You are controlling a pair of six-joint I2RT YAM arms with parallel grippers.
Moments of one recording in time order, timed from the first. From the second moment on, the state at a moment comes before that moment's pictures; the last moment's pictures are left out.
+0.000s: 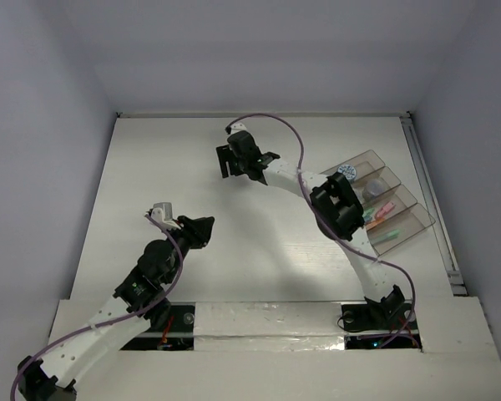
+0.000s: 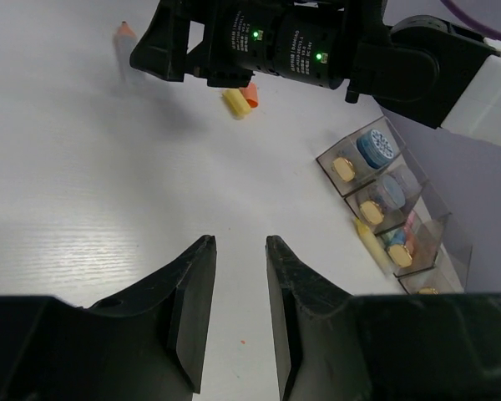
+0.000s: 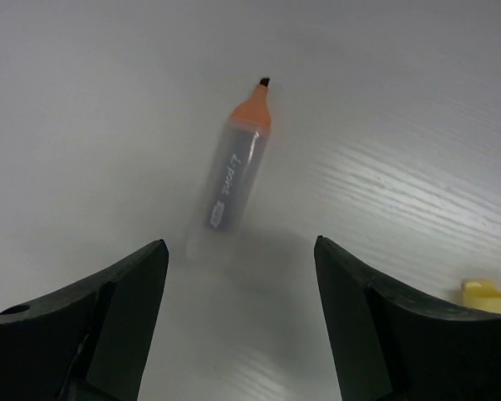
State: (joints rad) left arm -0.71 0.33 0.18 0.08 -0.33 -0.68; right arm 0.73 2.37 1.94 -0.19 0.20 0.28
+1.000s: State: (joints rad) left arm -0.71 0.59 0.21 0.16 -0.32 -0.72; right arm 0.76 2.01 1.16 0.31 0.22 0.42
